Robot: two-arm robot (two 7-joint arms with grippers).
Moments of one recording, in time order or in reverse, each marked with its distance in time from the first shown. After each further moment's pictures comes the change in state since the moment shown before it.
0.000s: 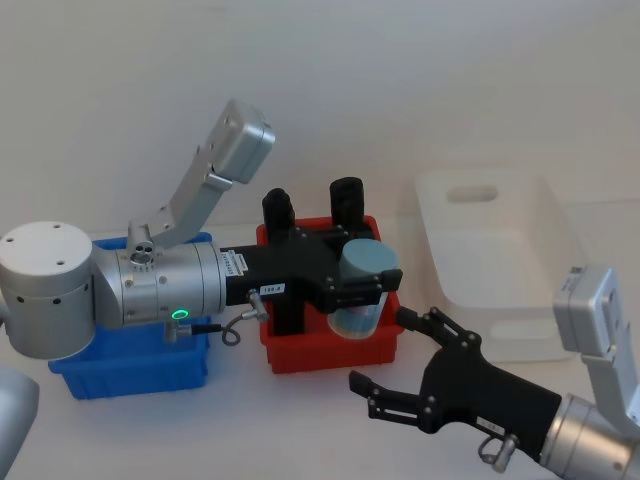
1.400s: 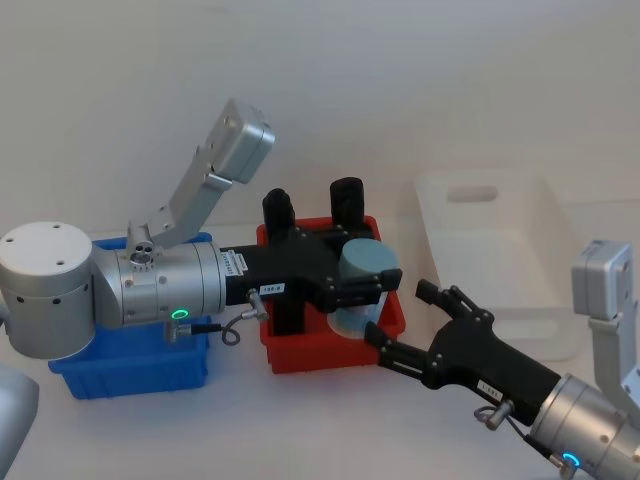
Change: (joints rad) left arm 0.000 0.000 -0.001 0.000 0.000 0.000 0.001; right arm 0.035 -0.051 0.001 0.089 0.119 -0.010 -0.122
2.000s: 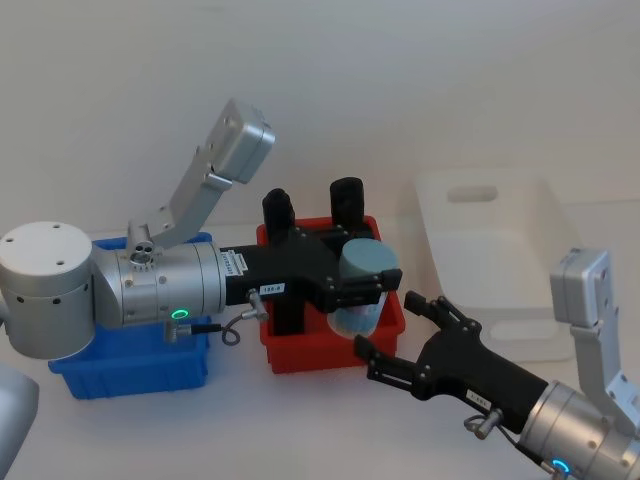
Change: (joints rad) left arm 0.000 0.000 0.000 0.000 0.000 0.000 0.000; right arm 0.006 -0.007 -0.019 0.010 -0.028 0.018 0.010
